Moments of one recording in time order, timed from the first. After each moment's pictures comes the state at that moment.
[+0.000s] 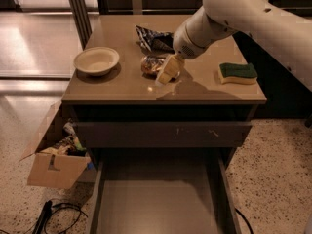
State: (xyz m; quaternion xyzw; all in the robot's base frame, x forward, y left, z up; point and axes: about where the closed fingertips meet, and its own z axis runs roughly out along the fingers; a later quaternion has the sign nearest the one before) arm 0.686 -0.046 0.874 -0.57 0.74 0.06 0.34
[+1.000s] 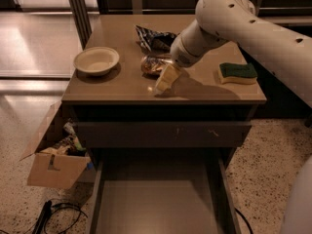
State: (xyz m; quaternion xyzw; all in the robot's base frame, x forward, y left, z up) arm 0.697 -0.042 0.834 -0.57 0.75 0.07 0.32
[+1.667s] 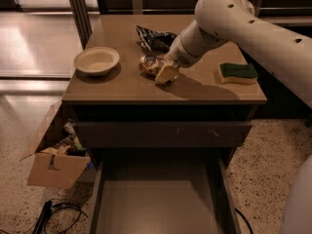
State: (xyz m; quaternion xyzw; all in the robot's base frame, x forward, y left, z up) arm 0.697 -0.041 0.834 -0.57 0.75 0.07 0.32
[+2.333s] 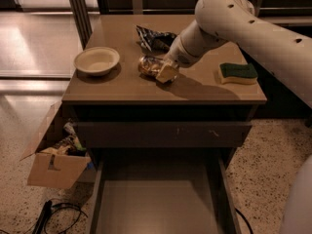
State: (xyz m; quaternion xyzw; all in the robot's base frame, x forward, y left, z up) arm 0.697 -0.041 0.834 -0.57 0.75 0.07 0.32
